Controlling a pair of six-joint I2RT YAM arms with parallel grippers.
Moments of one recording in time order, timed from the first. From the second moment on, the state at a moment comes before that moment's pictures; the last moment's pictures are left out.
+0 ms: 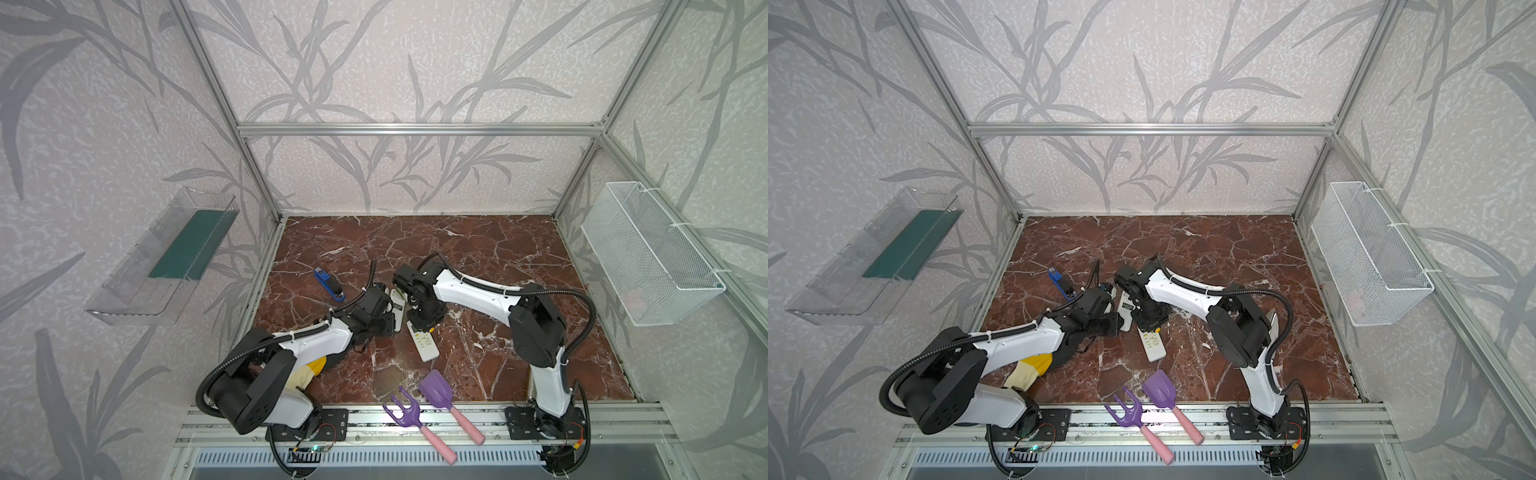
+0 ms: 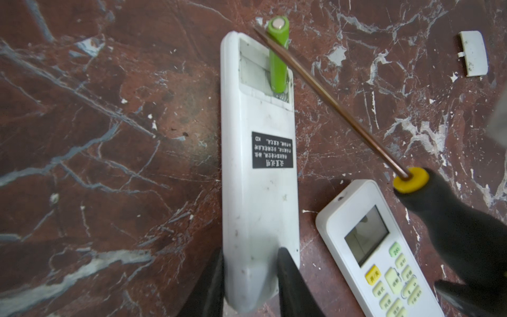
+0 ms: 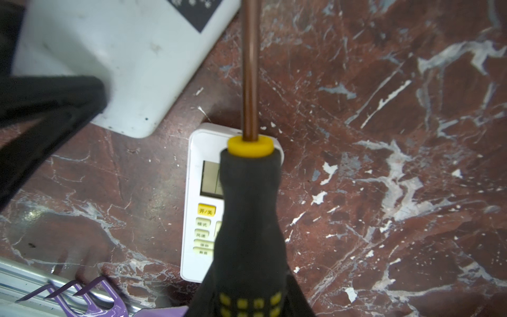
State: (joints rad) left arm -0.63 1.43 0.60 -0.12 0.00 -0.53; right arm 0.88 2.04 1.63 -1.16 -0.03 0.30
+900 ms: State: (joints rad) left arm -0.63 1.43 0.58 -0.16 -0.03 -0.54; right arm 0.82 2.03 1.49 -1.08 -0.02 0.29
